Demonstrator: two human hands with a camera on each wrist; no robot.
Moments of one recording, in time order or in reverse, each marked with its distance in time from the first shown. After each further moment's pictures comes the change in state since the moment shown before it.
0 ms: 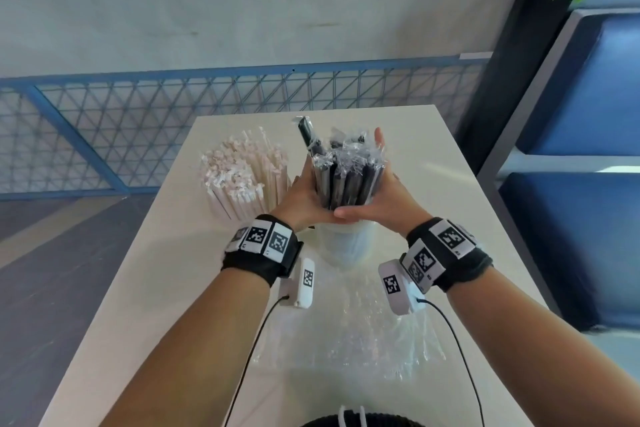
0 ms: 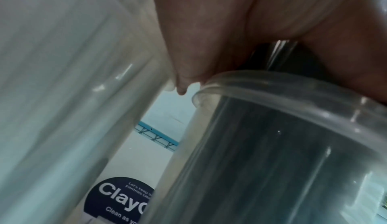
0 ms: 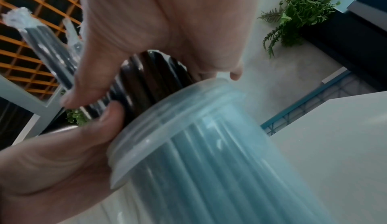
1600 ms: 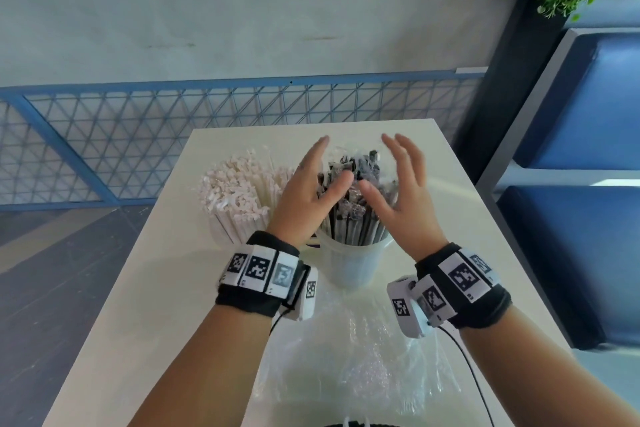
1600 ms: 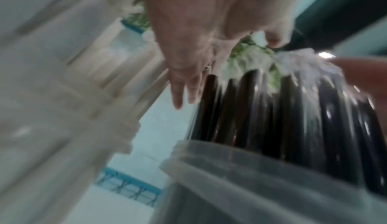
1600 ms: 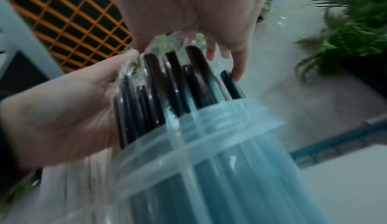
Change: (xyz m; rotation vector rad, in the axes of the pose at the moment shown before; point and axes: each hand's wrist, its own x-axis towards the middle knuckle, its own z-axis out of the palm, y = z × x) left_hand -0.011 0.034 -0.018 -0.078 0.193 0.234; right_hand 0.003 -0.017 -0.001 -0.193 0.332 -0.266
